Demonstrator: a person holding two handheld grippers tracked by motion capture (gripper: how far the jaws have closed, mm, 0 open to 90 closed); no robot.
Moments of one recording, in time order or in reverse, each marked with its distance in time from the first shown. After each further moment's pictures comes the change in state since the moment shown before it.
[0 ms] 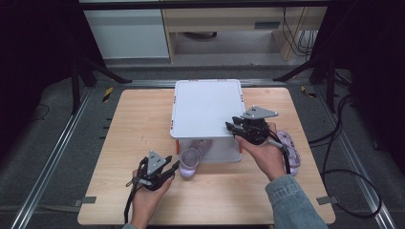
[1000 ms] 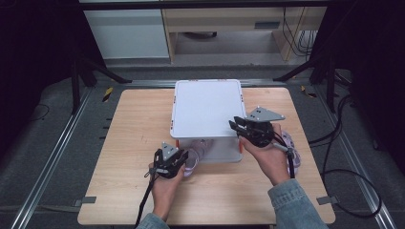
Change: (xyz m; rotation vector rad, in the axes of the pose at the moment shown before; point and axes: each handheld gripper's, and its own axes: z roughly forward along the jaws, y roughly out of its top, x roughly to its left) left arm -0.014 0.015 0.060 0.035 0.043 -0.137; right arm 0.006 0.005 -0.021 -0.053 -0.017 -0.035
